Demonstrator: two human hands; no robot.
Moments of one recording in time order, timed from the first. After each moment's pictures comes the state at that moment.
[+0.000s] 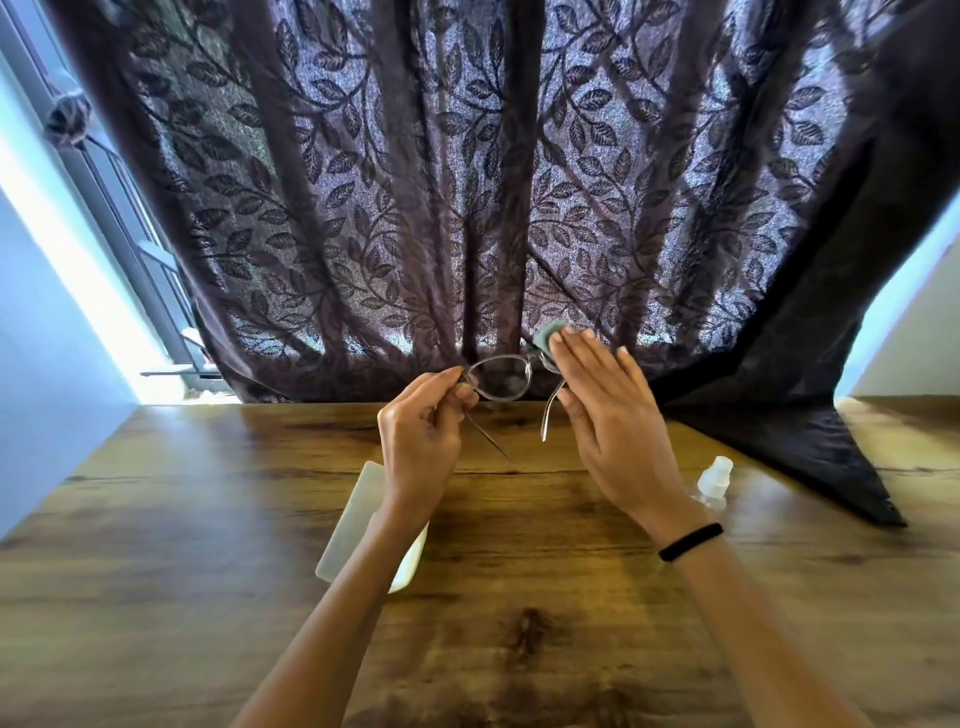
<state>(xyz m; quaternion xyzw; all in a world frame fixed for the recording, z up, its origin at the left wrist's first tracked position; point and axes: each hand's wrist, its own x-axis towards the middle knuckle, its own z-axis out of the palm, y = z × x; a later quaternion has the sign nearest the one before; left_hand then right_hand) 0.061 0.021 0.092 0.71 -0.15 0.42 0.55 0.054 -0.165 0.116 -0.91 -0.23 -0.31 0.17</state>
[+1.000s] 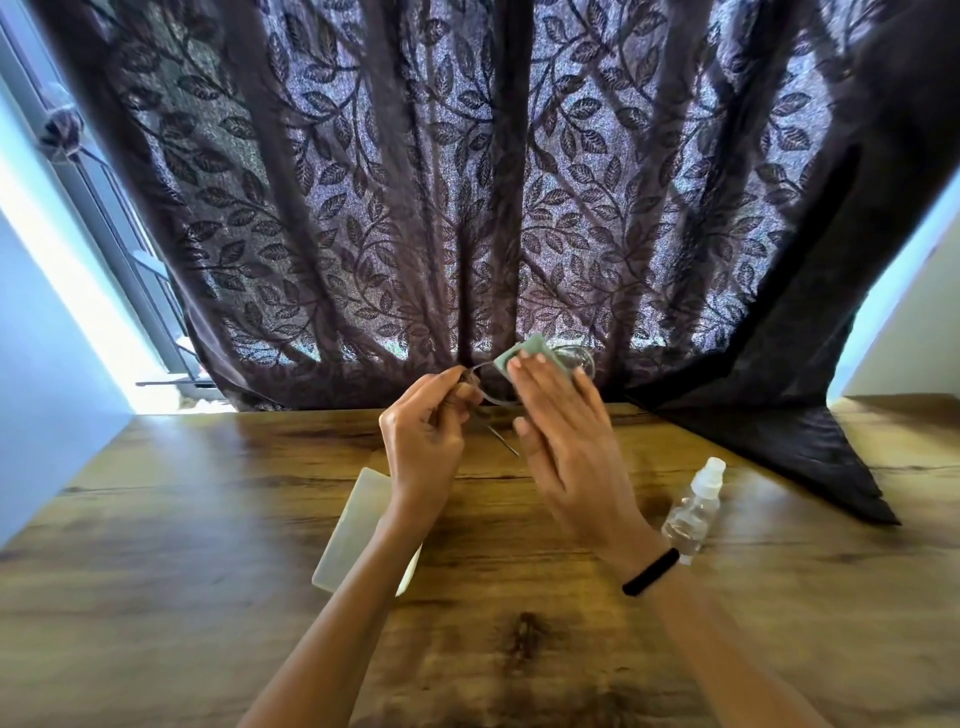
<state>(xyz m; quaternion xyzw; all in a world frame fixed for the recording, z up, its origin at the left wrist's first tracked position) 0.063 0.010 0.095 0.68 -0.15 0.42 0.58 0.034 -0.134 0.107 -0.86 -0.28 -0.35 0.25</state>
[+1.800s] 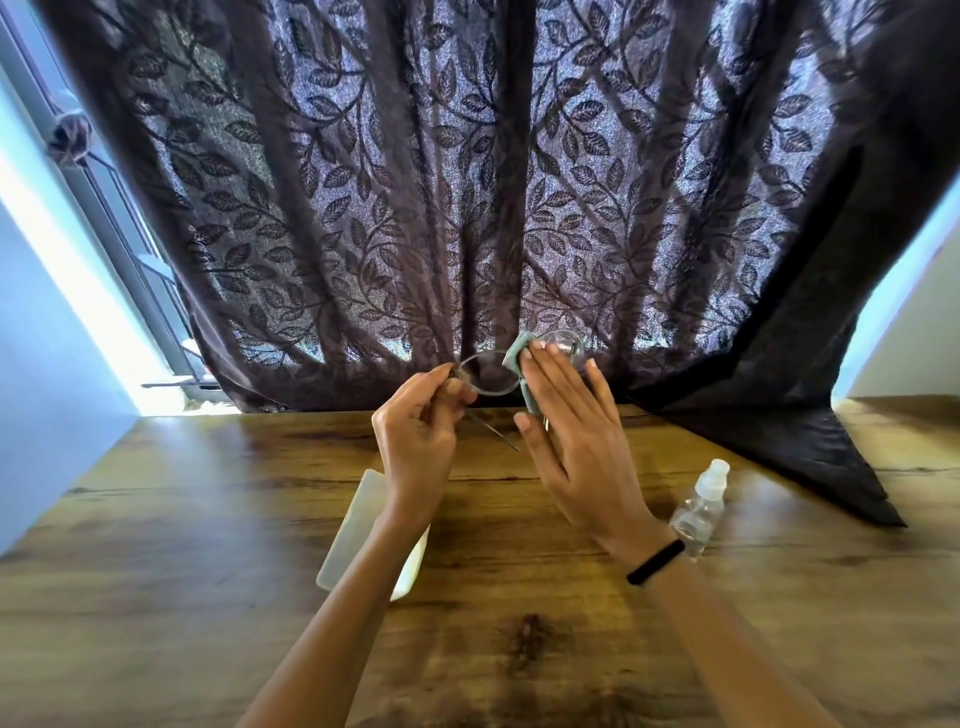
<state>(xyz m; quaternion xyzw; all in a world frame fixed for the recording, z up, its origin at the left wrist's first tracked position) 0.055 0.015 0.104 0.68 -0.12 0.40 0.61 0.041 -0.137 0.111 -0.87 -0.26 -0.36 0.22</state>
